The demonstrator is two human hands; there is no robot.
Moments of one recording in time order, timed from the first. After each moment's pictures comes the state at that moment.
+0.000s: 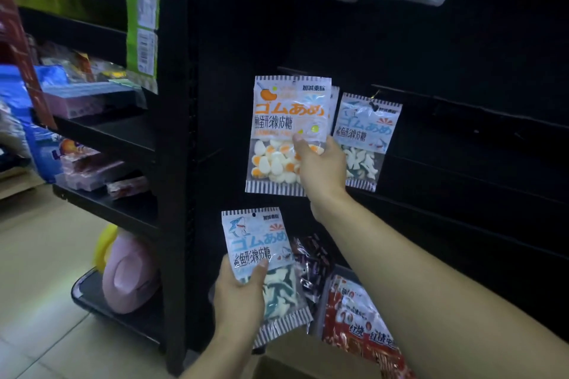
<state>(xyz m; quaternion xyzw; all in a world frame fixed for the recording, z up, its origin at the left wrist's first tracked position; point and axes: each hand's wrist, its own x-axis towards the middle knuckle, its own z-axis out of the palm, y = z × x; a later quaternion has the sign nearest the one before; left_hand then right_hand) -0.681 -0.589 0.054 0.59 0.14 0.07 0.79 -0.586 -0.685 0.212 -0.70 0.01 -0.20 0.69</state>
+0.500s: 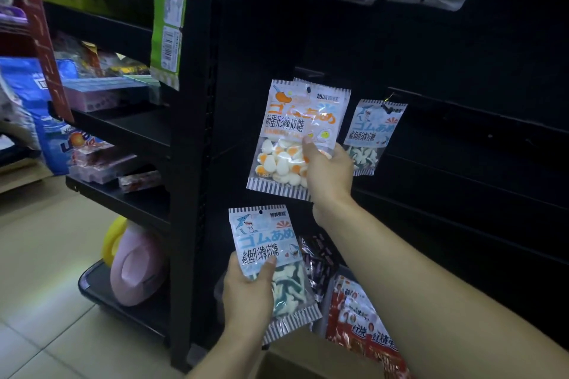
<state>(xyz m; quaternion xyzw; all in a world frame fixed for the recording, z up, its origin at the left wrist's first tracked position) -0.684 -0.588 0.055 0.57 0.15 0.08 0.80 -0.590 -0.673 0.204 -0.69 0.06 -0.21 0.69</state>
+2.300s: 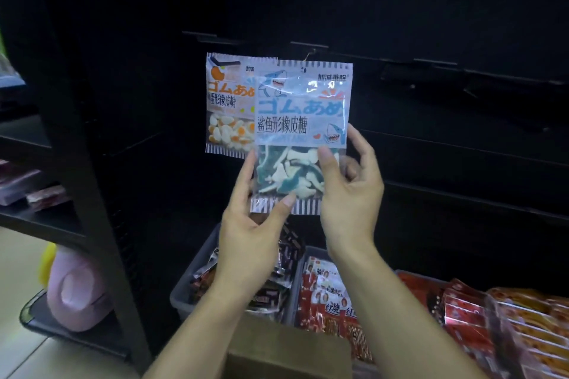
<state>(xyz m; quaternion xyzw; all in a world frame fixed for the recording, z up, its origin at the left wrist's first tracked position) -0.656 -0.669 0.123 0.63 -0.14 0.18 0.74 -0.650 -0.784 0.170 -0.59 -0.01 -0.37 0.72</state>
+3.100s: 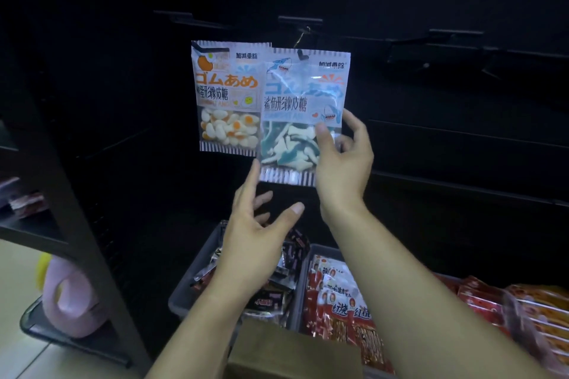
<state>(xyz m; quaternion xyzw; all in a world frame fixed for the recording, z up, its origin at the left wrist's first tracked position) -0.629 -0.674 0.109 0.71 -0.12 0.09 0.69 -0.576 -0.801 0.166 -0.62 0.07 -0.37 0.69</state>
